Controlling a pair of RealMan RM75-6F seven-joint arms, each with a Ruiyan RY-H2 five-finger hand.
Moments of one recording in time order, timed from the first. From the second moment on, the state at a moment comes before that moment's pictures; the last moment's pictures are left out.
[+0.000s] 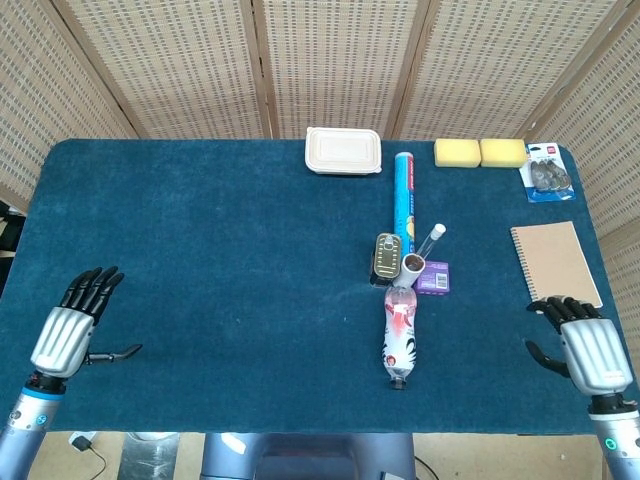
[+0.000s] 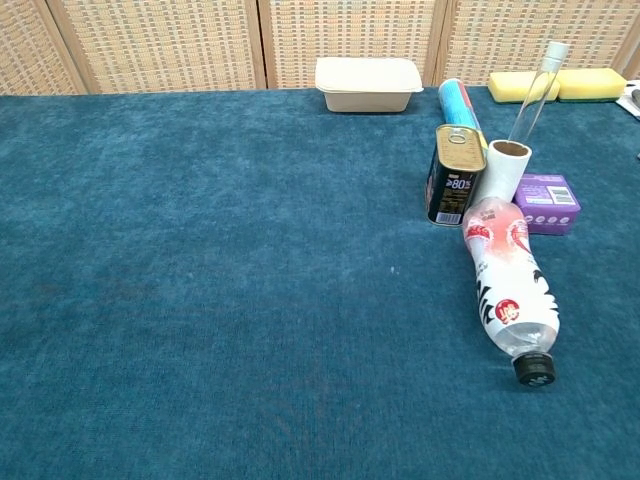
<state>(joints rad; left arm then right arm) -0.22 -1.42 0.03 -1.19 1.67 1.58 -0.17 0.16 -1.11 -0.01 -1.54 -1.58 1.56 0.00</state>
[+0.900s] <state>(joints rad) -0.16 -1.37 0.15 -1.28 1.83 1.63 -0.08 -0.10 -1.15 -0.09 -1.30 -1.67 1.83 0.18</state>
